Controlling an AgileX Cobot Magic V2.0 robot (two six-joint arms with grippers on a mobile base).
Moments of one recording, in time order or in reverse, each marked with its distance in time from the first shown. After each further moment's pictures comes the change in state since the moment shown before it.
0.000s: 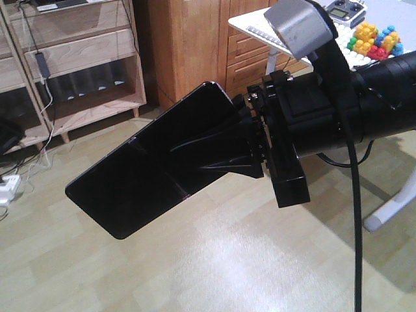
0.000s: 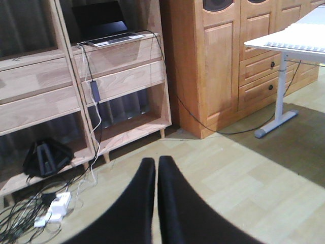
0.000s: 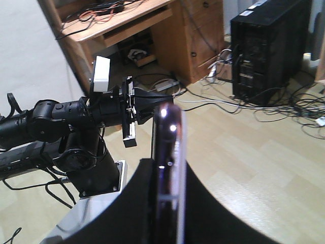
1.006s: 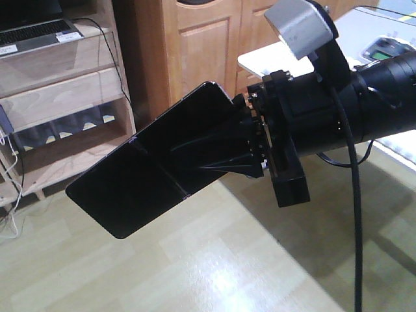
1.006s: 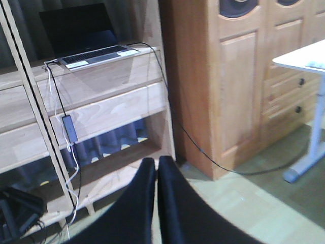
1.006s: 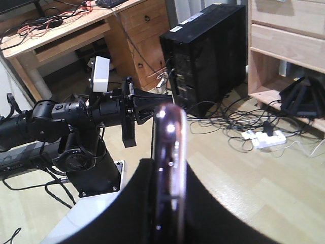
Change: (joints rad) left arm 0.000 0.000 0.000 0.000 0.000 0.000; right arm 0.000 0.000 0.000 0.000 0.000 0.000
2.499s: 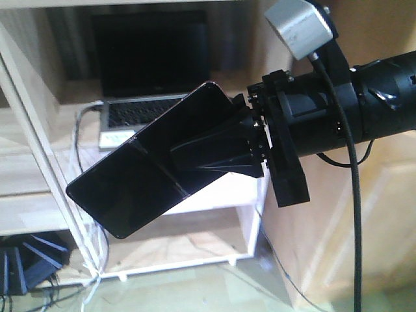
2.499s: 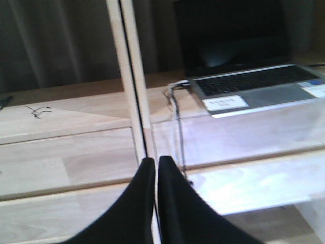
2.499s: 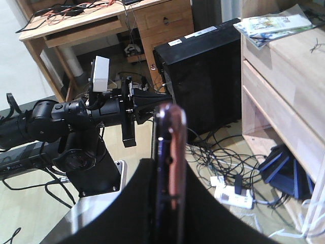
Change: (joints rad) left arm 0.000 0.000 0.000 0.000 0.000 0.000; right arm 0.000 0.000 0.000 0.000 0.000 0.000
